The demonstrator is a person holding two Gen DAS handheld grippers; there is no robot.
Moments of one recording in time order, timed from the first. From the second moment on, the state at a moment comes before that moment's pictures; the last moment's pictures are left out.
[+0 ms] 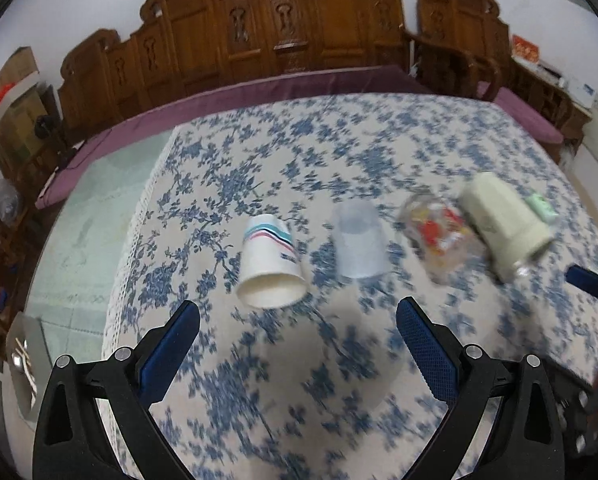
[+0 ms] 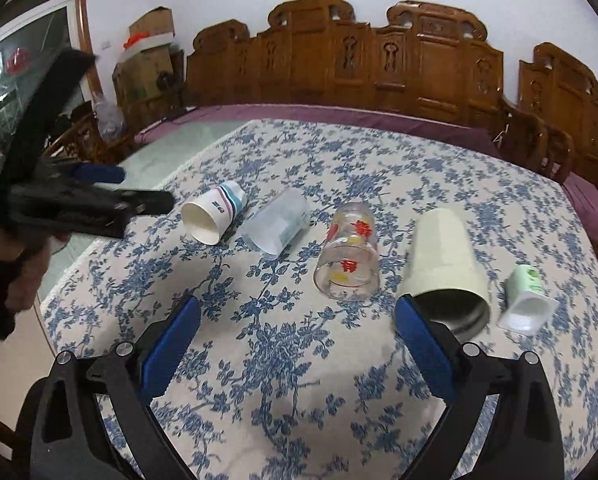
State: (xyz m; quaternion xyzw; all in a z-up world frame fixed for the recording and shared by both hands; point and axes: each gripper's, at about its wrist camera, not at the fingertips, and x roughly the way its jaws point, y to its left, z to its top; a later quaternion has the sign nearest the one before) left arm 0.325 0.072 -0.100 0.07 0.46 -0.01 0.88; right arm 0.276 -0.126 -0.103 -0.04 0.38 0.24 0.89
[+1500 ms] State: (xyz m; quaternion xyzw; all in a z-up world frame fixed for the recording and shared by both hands) left arm 0.265 0.012 -0.127 0.02 0.50 -0.09 0.86; right arm 0.209 -0.206 -0.131 0.03 0.41 0.17 0.90
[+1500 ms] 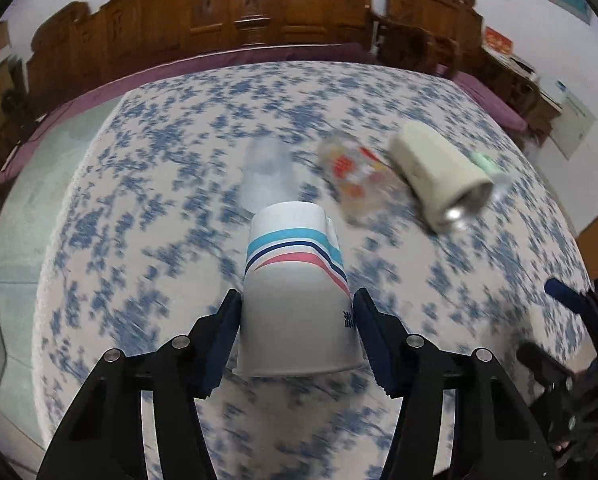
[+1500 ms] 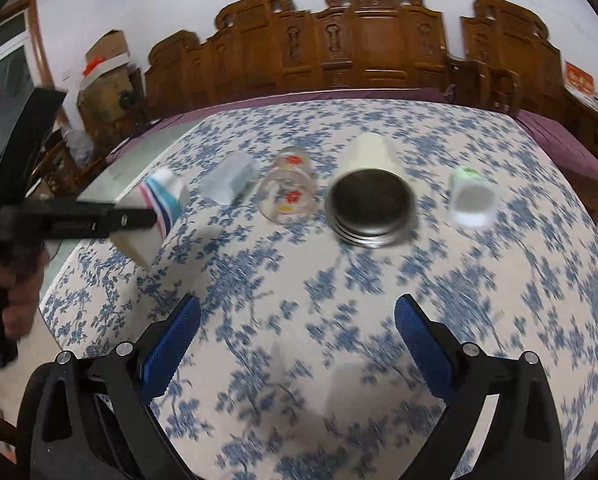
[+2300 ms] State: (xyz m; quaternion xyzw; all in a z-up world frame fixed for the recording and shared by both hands) left arm 0.219 -0.051 -0.170 0.01 0.50 -0.15 0.85; right arm 0.189 -0.251 -0.127 0.03 0.41 0.12 0.90
